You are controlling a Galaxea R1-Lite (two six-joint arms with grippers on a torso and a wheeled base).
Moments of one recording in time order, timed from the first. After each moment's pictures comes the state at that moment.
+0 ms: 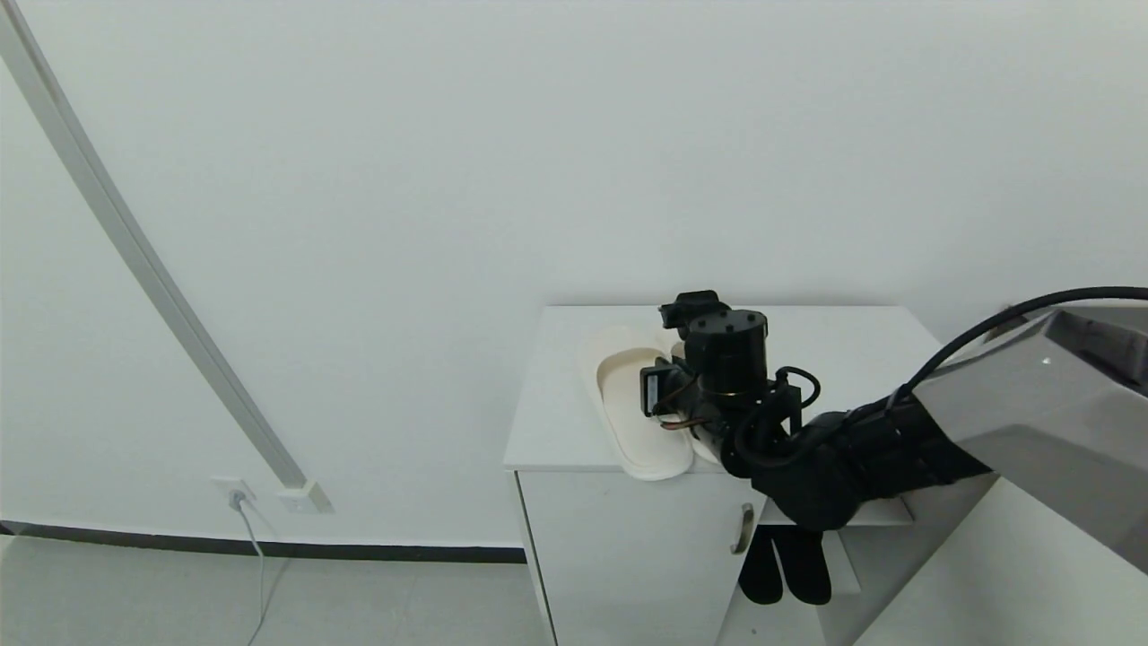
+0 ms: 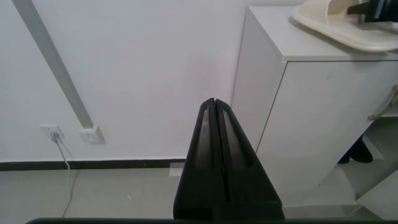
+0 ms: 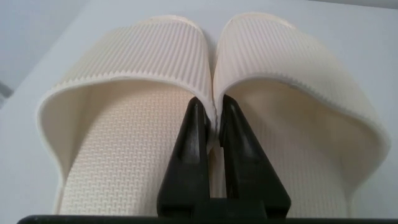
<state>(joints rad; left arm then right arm) 0.00 0.00 0.00 0.00 -0.01 0.00 0.72 2.16 -1.26 -0.72 -0.45 0.13</state>
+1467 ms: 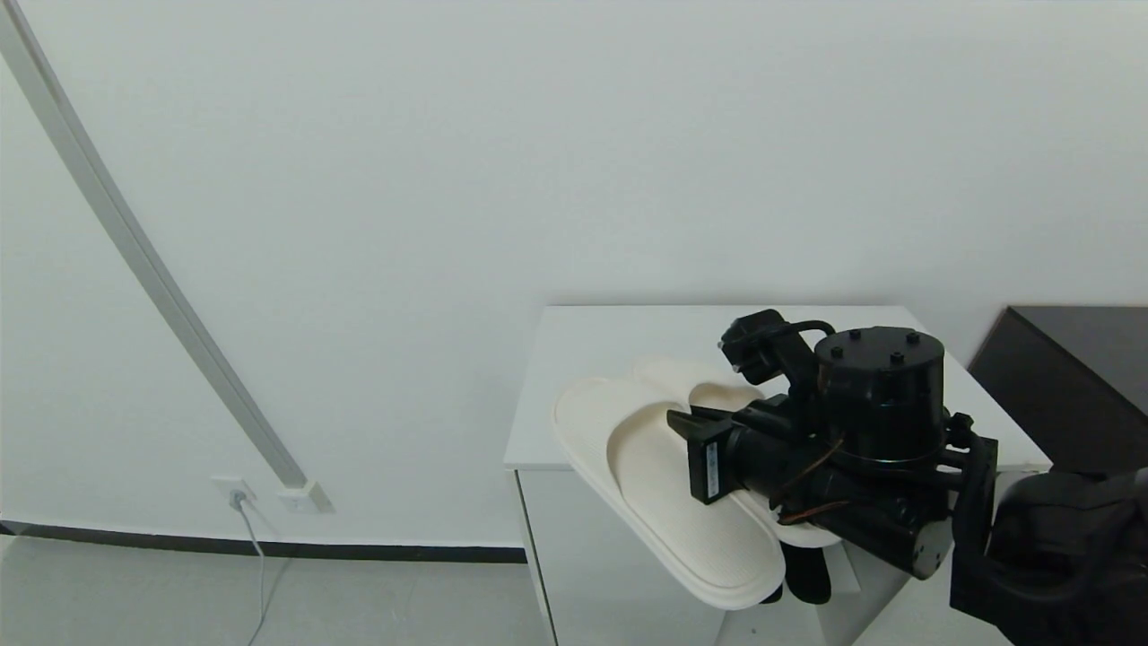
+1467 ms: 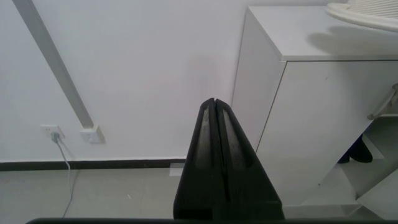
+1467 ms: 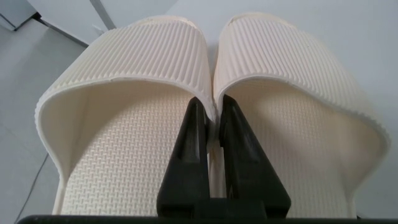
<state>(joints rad) 0.00 0.00 0.00 0.00 -0.01 0.00 0.82 1.76 -0.82 -0.71 -0.19 0.13</state>
